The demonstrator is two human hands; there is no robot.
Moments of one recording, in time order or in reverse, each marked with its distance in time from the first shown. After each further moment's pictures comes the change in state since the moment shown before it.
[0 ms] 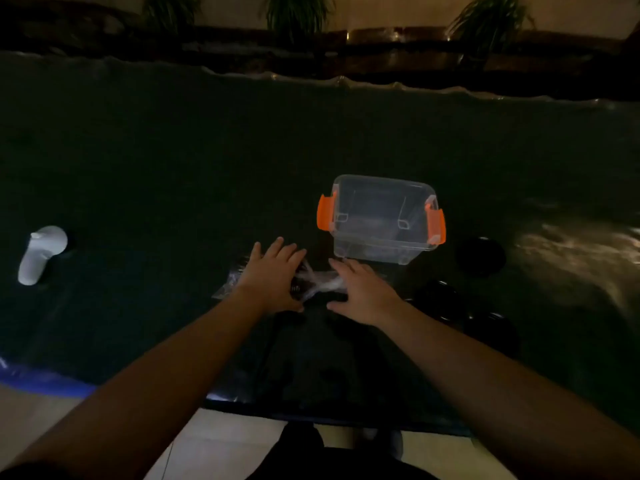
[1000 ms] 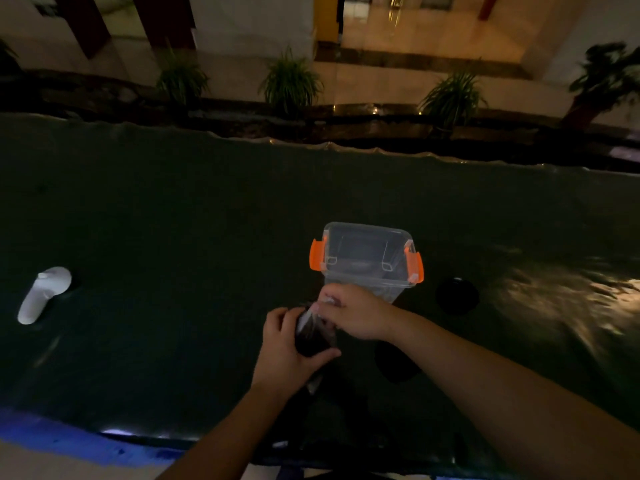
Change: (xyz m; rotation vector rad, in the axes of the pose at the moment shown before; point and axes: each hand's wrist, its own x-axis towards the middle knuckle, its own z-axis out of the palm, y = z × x) left_hand -0.083 0.076 0.019 -0.925 0.577 -0.129; right_hand -0.054 -0.051 -0.088 0.442 -0.098 -0.126
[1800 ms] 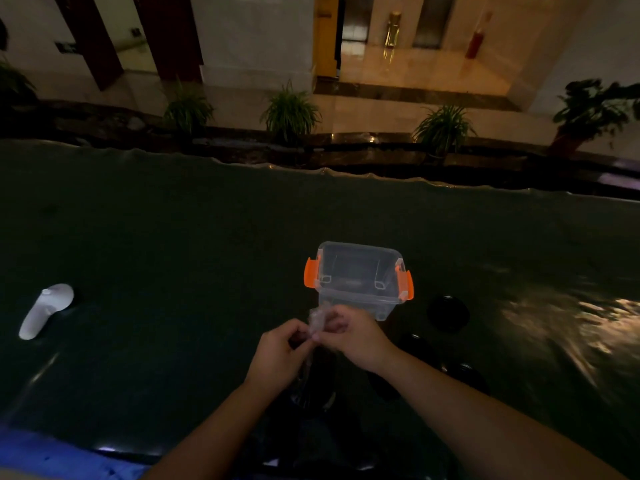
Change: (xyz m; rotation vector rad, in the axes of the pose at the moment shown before) left_hand 0.016 0.026 -0.020 -0.260 -0.072 -0.003; right_hand -0.026 0.024 0.024 0.358 0.210 -0.037
